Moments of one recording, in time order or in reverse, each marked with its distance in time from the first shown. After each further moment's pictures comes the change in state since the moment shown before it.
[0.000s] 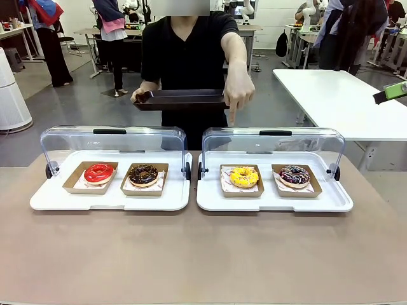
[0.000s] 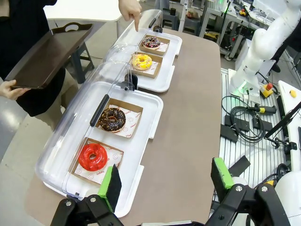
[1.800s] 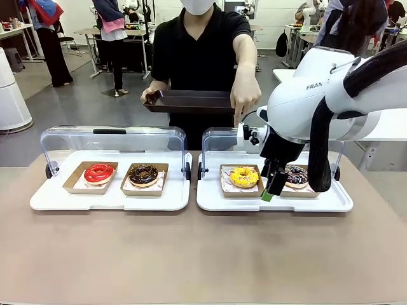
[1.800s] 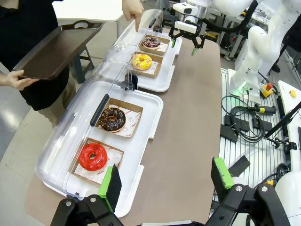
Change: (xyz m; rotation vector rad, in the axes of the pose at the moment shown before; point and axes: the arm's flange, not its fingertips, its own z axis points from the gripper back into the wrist) left arm 0.000 0.001 0.000 -0.001 0.001 0.001; right arm -0.025 0.048 -0.348 -0.246 0.865 0.526
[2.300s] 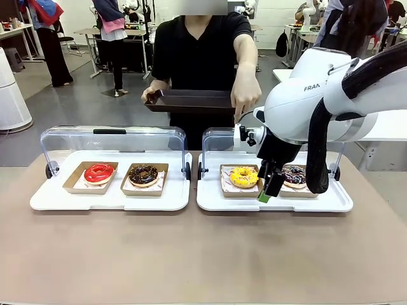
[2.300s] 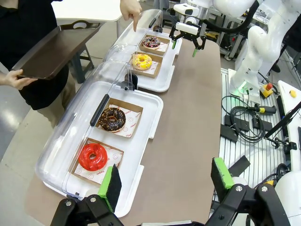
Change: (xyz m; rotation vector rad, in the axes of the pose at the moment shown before) left arm 0.000 0.000 0.000 0.000 0.000 0.000; right arm 0.007 0.005 -0.001 0.002 -0.002 0.018
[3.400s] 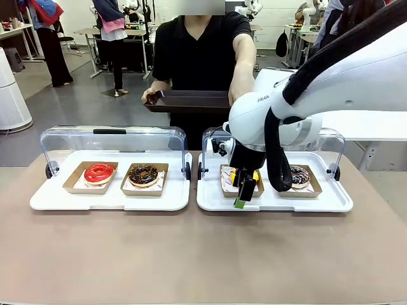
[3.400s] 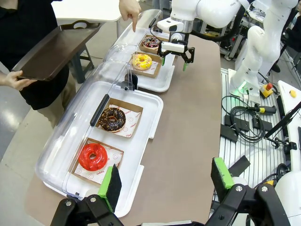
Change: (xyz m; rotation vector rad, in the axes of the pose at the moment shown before) left arm 0.000 0.000 0.000 0.000 0.000 0.000; right arm 0.055 -0.034 -0.064 0.104 0.035 0.089
